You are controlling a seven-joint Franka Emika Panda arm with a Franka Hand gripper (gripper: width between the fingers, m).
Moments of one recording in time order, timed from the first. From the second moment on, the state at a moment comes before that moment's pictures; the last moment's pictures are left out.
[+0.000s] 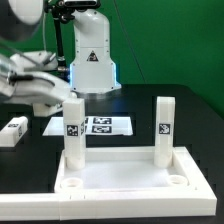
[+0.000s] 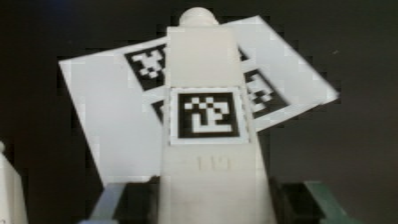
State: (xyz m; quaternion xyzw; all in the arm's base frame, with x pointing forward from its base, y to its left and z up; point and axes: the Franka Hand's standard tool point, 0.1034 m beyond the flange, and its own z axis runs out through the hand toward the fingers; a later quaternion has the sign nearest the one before) arm 0.426 -0.113 0.092 -0.85 0.21 0.43 0.19
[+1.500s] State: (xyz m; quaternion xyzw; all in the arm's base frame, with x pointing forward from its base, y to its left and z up) arm 0.512 -0.007 0.190 -0.93 0.18 0.32 0.09
